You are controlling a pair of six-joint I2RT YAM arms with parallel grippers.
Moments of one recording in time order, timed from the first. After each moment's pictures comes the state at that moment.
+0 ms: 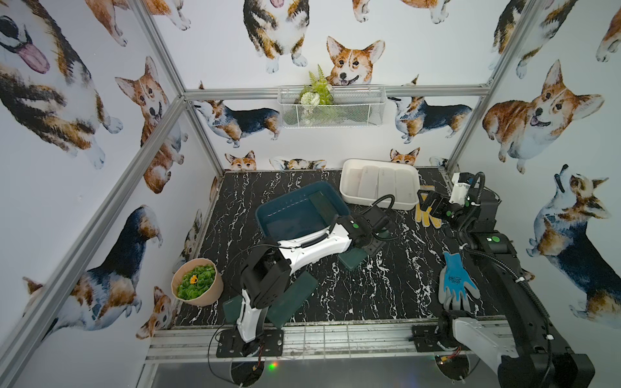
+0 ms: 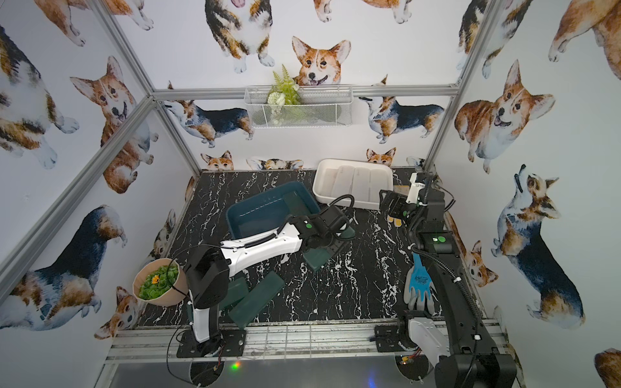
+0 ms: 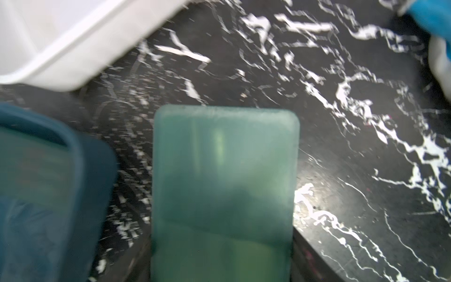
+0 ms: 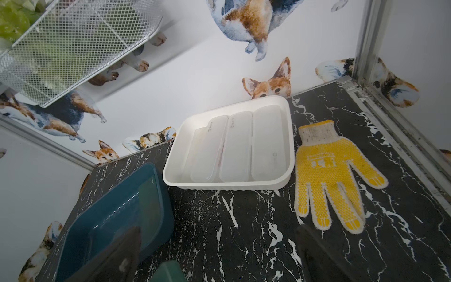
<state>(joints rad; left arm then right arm) -1.01 1.92 1.58 -0.65 -0.16 -0.12 0.04 0.98 0.93 -0.31 -0.21 0.39</state>
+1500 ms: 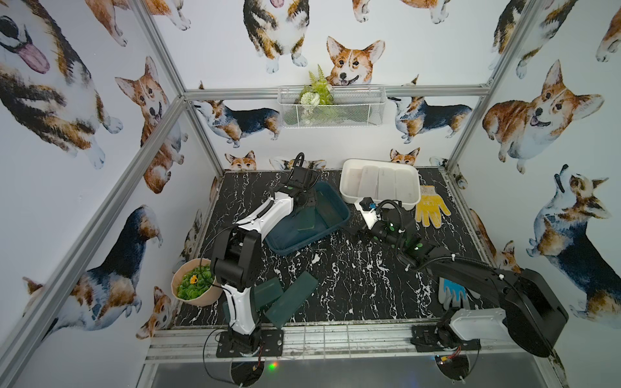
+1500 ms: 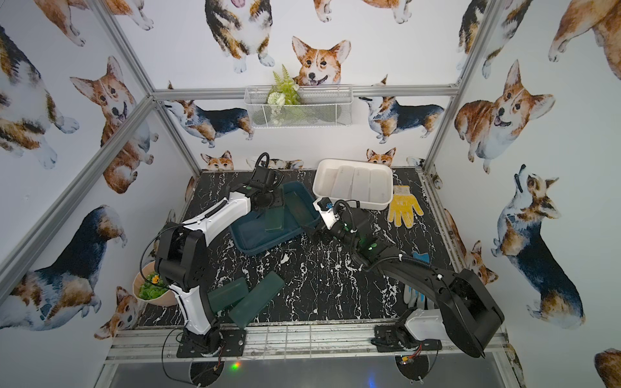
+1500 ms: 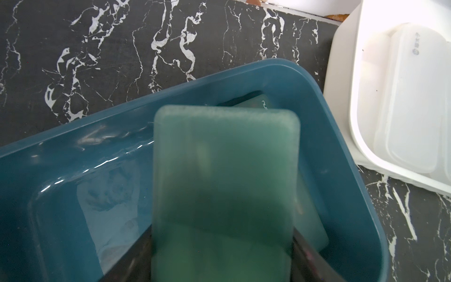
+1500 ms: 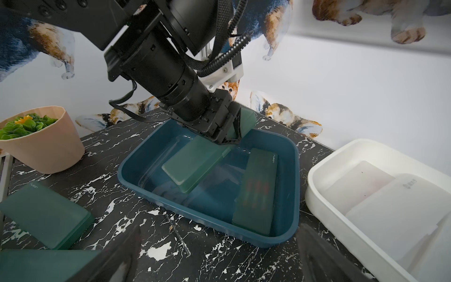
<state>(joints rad) -0.41 1.88 1.51 -0.56 -0.15 -0.50 0.73 1.30 0.73 0.33 -0.19 -0.03</state>
